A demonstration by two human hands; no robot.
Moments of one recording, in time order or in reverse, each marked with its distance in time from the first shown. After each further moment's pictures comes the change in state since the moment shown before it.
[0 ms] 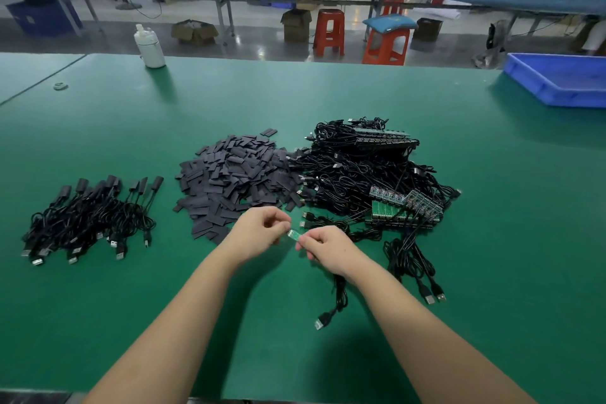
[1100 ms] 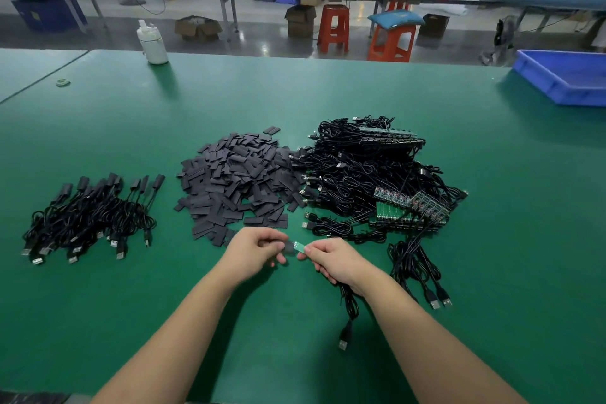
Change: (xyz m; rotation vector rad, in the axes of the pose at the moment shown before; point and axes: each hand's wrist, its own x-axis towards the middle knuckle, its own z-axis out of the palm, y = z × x) left_hand -0.022 -0.023 0.006 -0.177 -0.068 -0.120; right_hand 0.013 0.040 0.007 0.163 -0.094 0.075
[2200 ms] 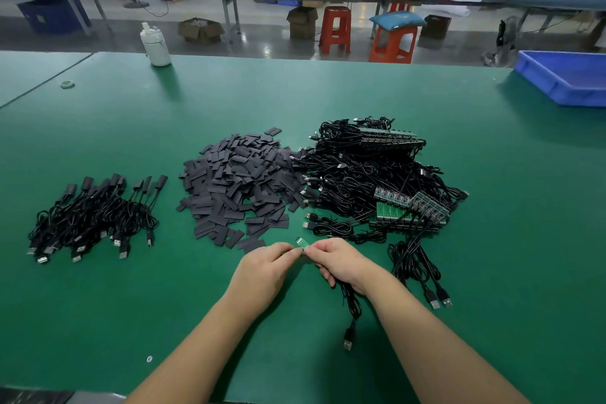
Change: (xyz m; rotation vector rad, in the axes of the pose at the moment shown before) left_hand -0.021 -0.025 0.030 0.818 0.363 0.872; right_hand -0.002 -0.003 -0.002 0.013 -0.059 0.011
